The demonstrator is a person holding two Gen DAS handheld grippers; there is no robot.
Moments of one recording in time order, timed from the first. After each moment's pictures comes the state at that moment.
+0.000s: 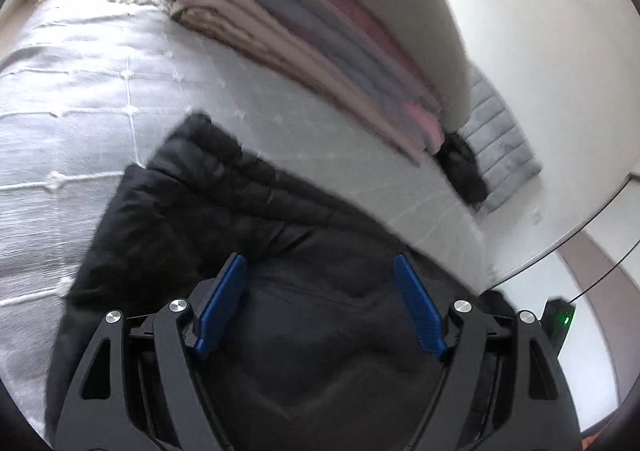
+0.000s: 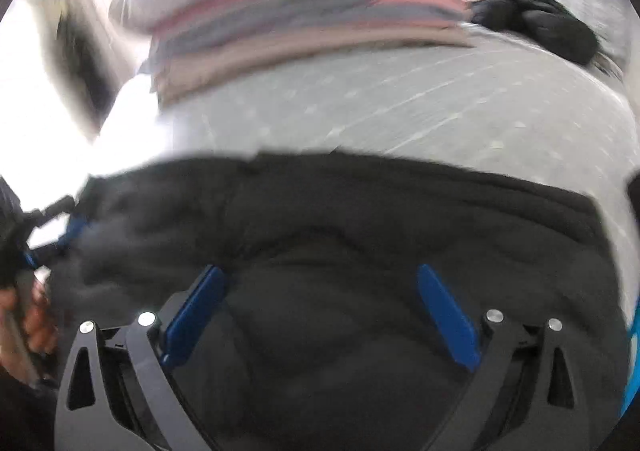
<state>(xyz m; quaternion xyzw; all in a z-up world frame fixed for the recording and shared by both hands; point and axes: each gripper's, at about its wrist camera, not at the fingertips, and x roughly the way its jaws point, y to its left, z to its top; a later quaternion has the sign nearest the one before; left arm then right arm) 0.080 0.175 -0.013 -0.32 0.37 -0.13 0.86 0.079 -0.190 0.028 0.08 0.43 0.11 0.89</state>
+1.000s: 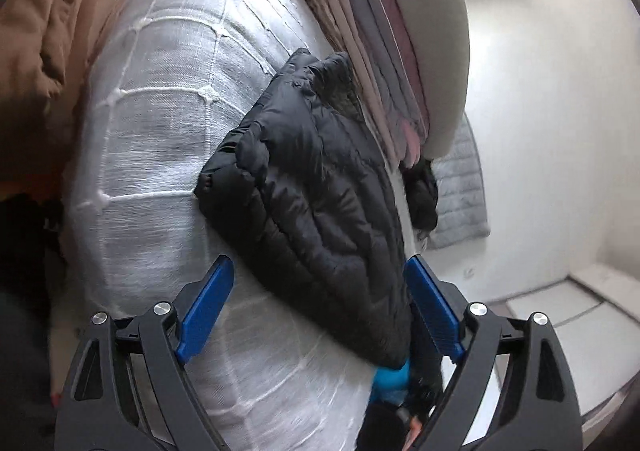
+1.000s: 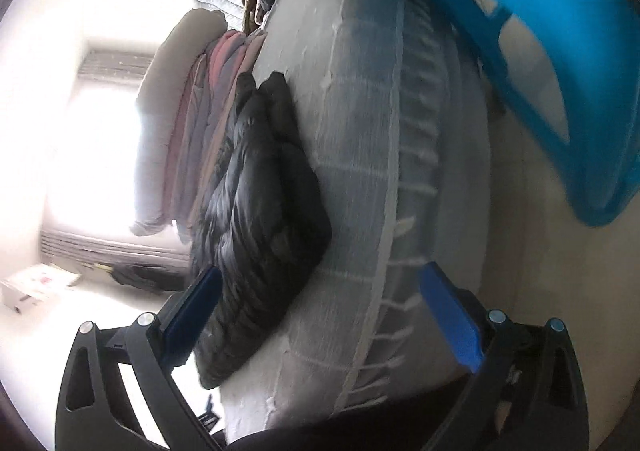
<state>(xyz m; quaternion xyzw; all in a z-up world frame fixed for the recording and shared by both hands) -0.149 0.249 -0.059 -0.53 0.36 -0.12 0.76 -0.149 -0.435 -0.080 0.55 0.38 0.08 0.74</state>
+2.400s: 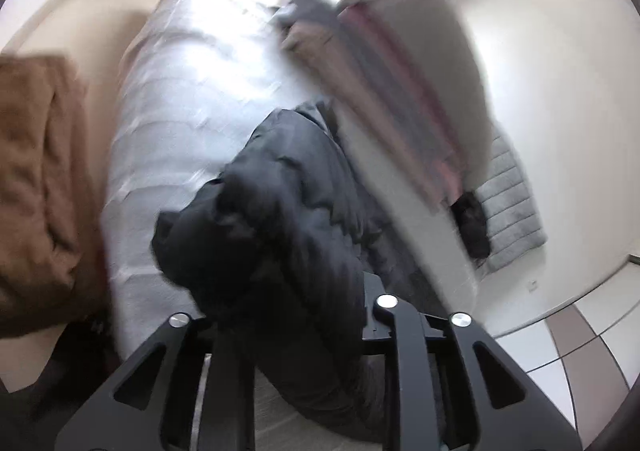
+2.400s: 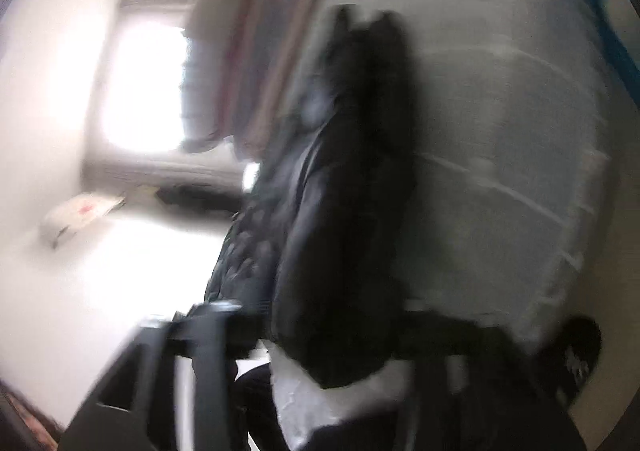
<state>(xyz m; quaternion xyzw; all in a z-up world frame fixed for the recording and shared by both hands) -0.067 0.271 -0.005 -0.42 0.36 -0.02 0.83 -0.102 -0.367 -0.062 0.53 0.44 0.21 0.70</state>
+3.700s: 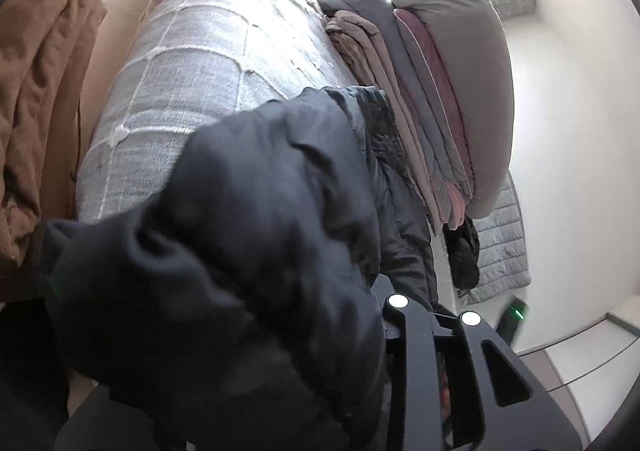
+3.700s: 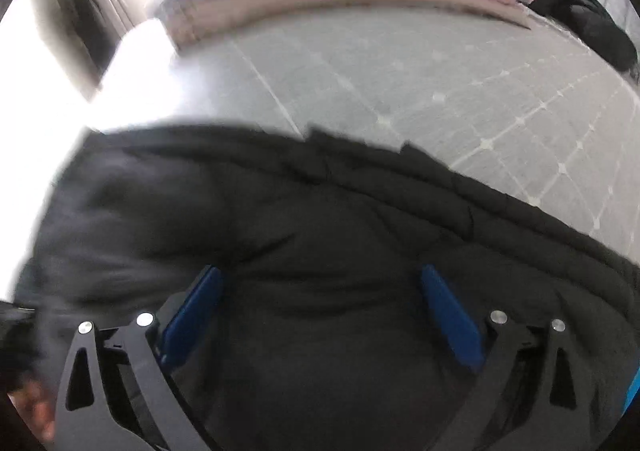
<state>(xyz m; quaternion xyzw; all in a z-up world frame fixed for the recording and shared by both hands) -0.034 0.283 -0.073 -0.51 0.34 -0.02 0.79 0.109 -0.074 0.021 0.05 0.51 0.15 0.85</state>
